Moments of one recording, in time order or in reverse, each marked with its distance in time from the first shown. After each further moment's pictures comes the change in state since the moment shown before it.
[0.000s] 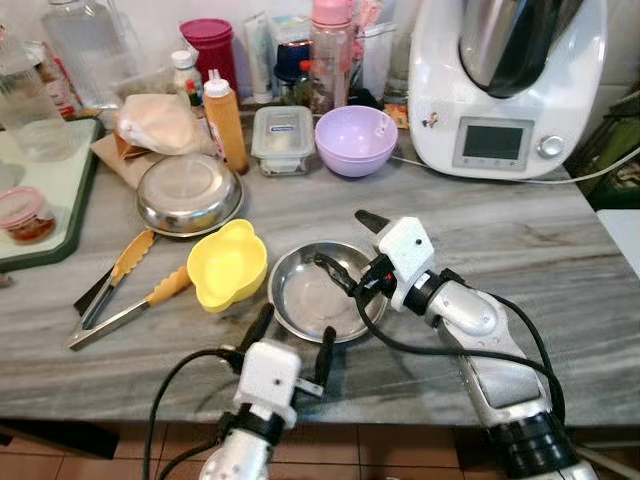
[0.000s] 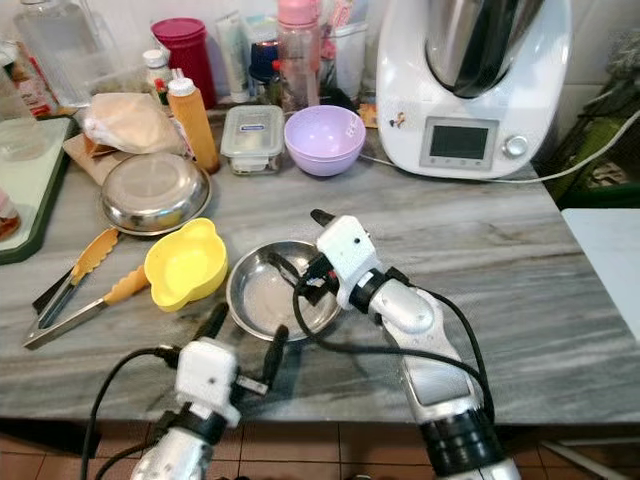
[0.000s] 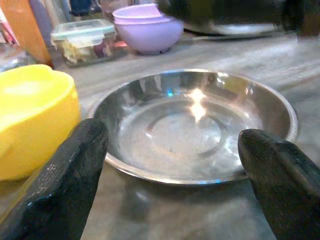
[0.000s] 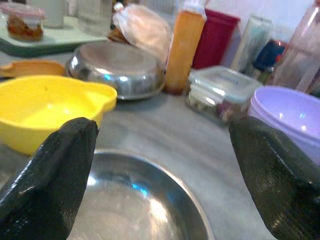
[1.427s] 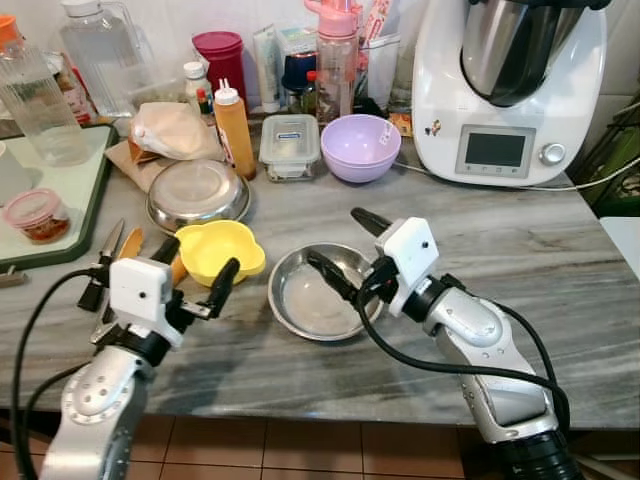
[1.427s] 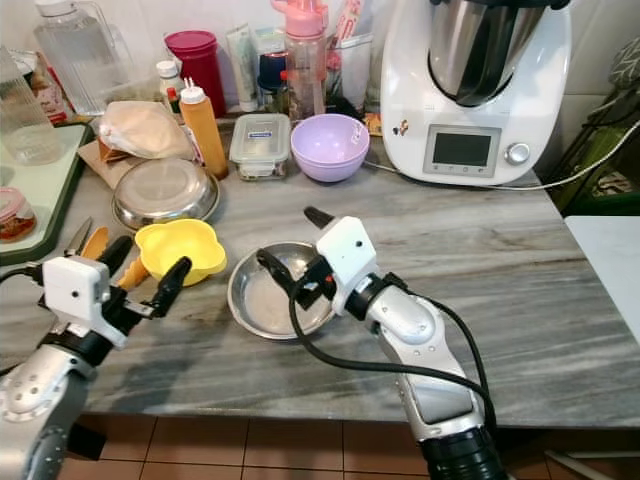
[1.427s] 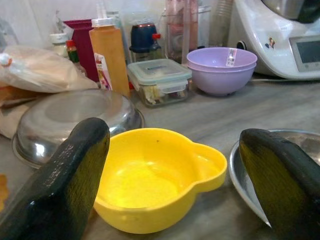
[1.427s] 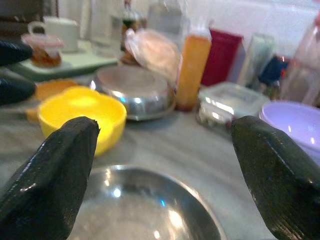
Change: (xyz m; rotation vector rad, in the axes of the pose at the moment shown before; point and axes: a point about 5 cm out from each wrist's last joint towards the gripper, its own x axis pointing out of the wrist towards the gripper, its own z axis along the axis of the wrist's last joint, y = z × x) left arm 0.017 0.136 0.041 -0.040 -0.052 0.020; right arm -0.007 0.010 0.003 0.072 -0.008 -0.023
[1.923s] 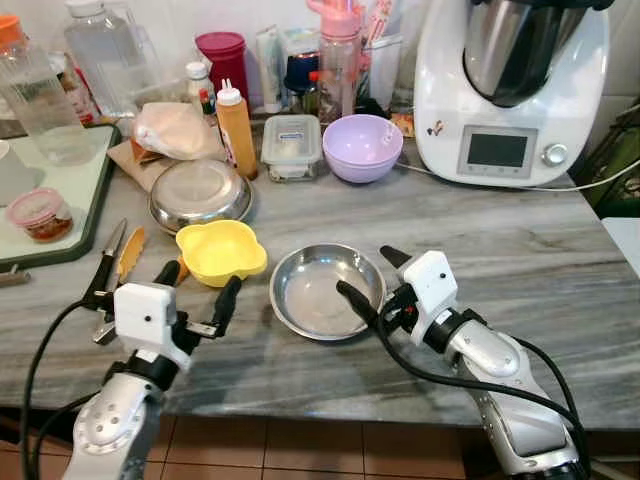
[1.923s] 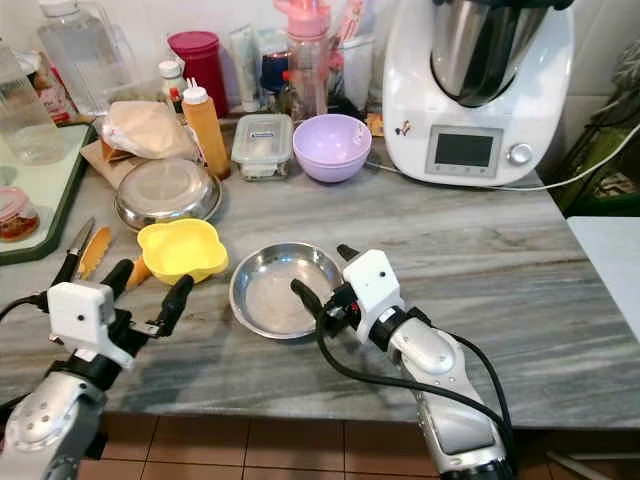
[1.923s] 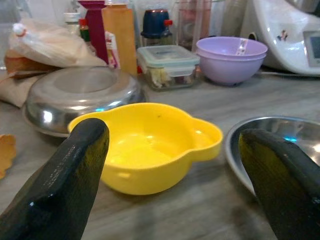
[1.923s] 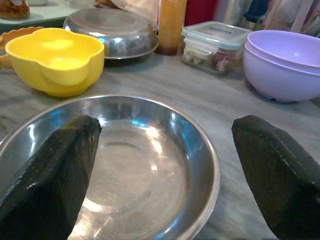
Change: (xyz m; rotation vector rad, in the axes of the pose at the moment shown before) left arm -0.015 -0.015 -0.012 -0.059 0.030 0.060; right arm -0.029 -0.002 -0.033 0.060 0.134 -0.093
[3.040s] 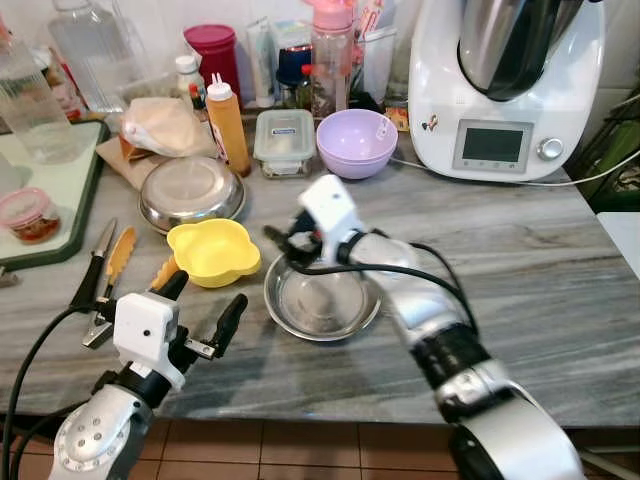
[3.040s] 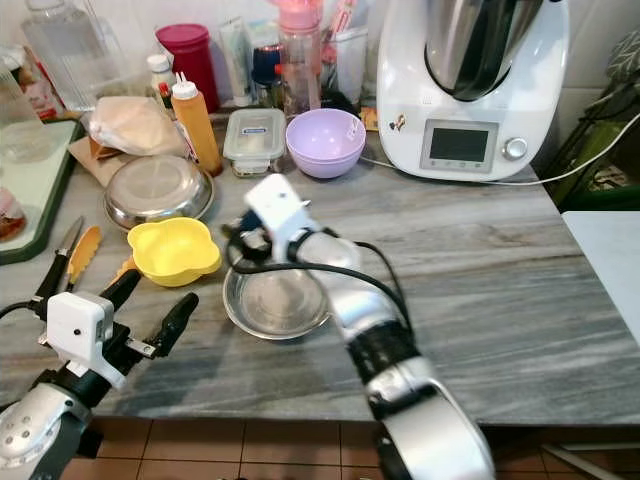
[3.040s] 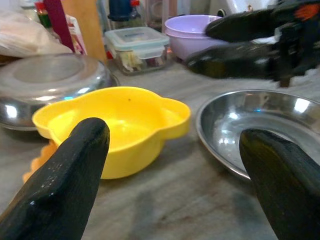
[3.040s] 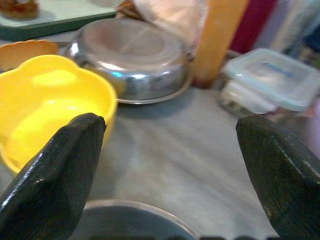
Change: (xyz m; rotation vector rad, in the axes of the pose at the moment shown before) left arm -0.017 0.000 0.005 0.053 0.054 -0.110; right arm 0.124 0.022 0.046 -0.095 0.037 0.137
